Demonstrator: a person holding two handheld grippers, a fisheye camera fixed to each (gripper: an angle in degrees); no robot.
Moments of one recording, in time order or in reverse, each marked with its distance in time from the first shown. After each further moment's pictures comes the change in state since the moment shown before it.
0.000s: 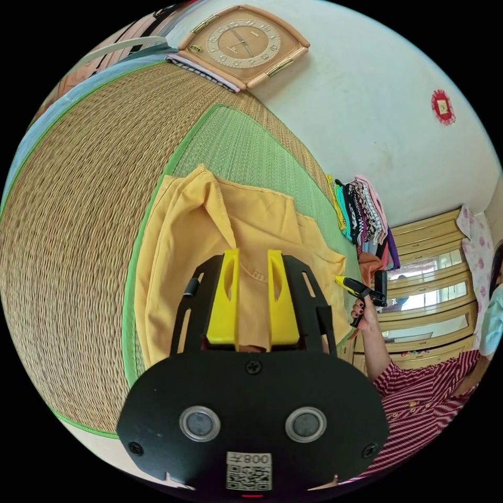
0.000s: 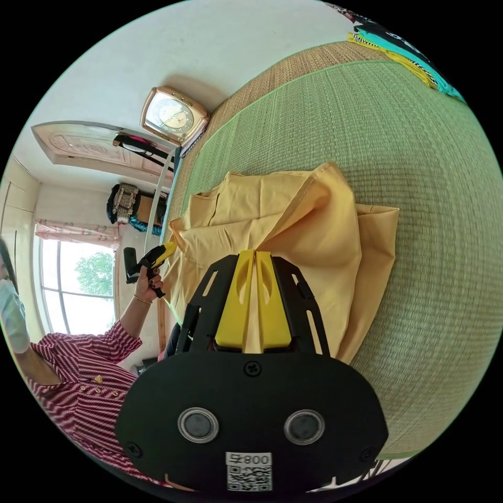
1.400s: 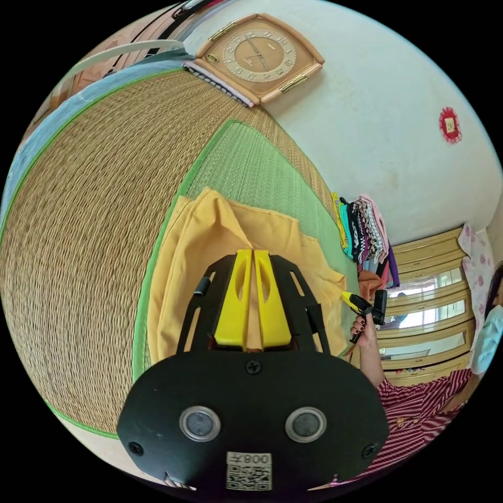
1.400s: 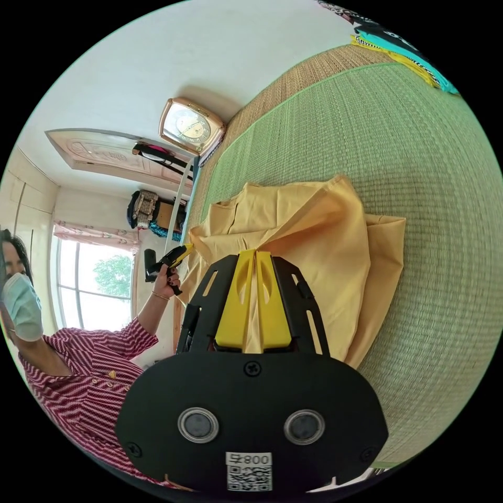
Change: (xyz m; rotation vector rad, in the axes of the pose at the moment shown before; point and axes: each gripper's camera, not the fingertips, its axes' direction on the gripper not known) left arm 0.039 -0.016 -0.026 0.078 0.022 -0.062; right arm -0.050 0.018 -0.024 0.047 -0.118 -0.017
